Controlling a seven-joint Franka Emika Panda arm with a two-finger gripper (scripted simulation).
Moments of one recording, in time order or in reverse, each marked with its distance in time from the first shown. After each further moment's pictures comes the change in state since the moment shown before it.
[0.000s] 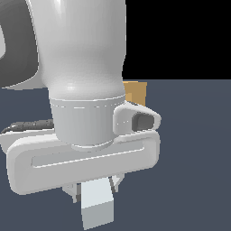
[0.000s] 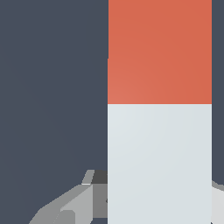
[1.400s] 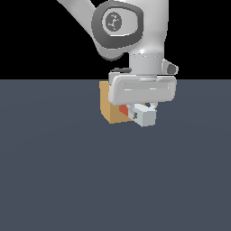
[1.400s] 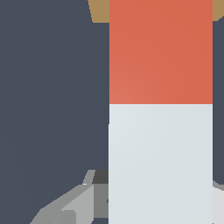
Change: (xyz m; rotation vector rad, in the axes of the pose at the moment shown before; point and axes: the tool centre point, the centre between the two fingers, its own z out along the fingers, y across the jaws) arm 0.155 0.157 -0.071 0.002 0.001 -0.086
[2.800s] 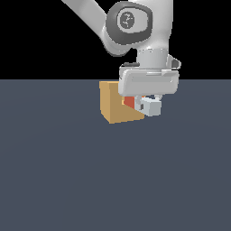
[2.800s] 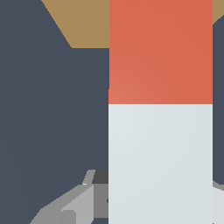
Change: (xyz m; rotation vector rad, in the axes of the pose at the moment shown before) arm 0.028 0.038 -0.017 -0.001 0.000 -0.020
